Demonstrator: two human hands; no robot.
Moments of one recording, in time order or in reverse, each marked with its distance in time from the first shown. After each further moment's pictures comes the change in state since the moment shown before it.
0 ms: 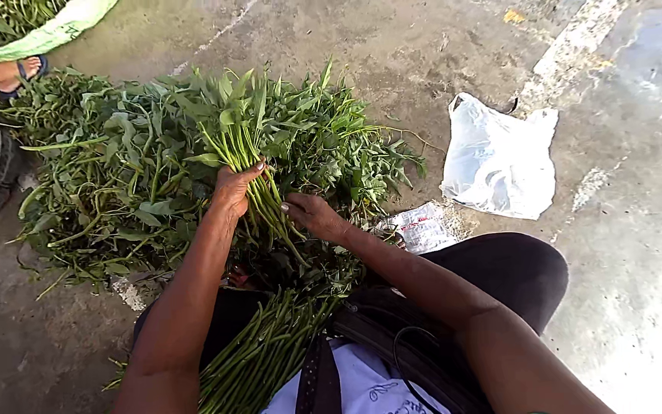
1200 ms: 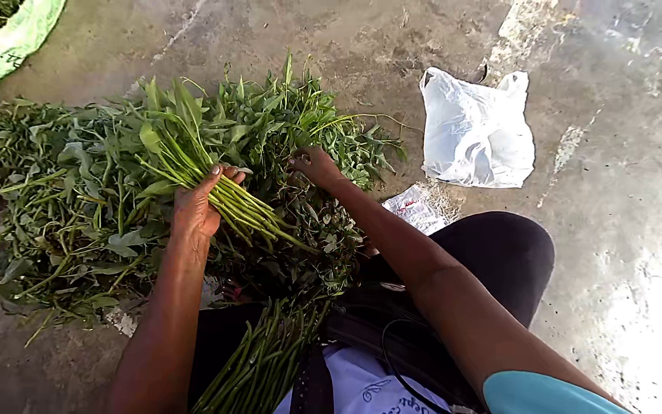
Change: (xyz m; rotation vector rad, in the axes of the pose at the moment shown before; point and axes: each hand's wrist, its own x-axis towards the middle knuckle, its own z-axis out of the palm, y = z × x) left_hand -0.010 0.018 0.010 -0.193 0.049 -0.006; right_hand 0.059 0.073 -0.089 -0.194 0.314 0.334
